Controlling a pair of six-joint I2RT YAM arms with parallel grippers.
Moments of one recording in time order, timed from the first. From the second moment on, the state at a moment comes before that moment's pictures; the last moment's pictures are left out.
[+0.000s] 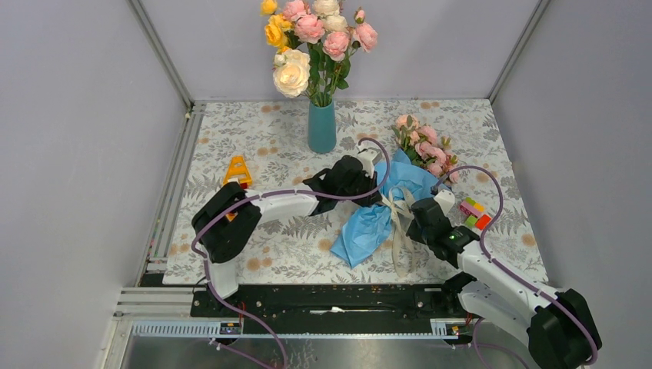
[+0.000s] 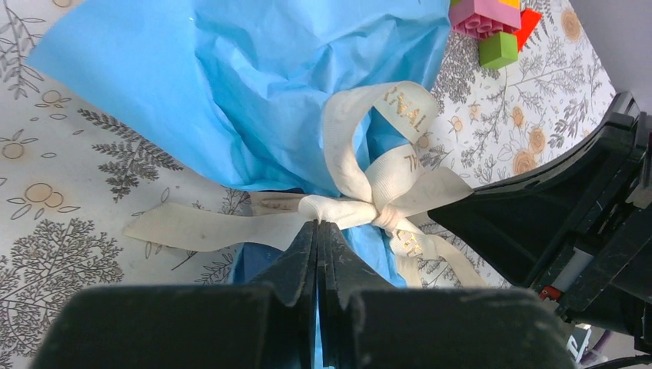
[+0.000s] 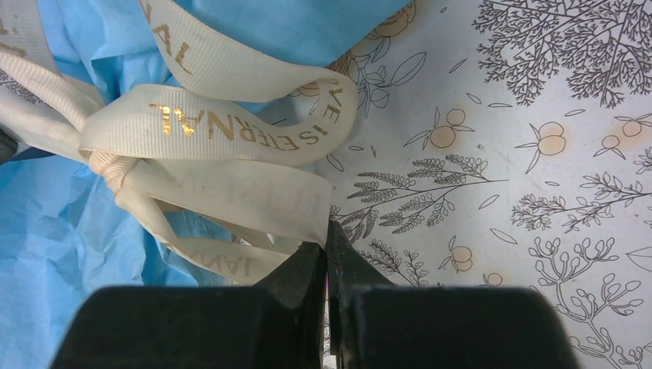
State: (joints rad) left arm -0.90 1.85 1.17 0.15 0.17 -0.45; right arm 0.54 0.89 0.39 -0.41 0.35 0.80
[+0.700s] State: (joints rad) left arm -0.82 1.83 1.11 0.17 0.15 -0.51; right arm 0.47 0.88 0.41 -0.46 0.35 0.80
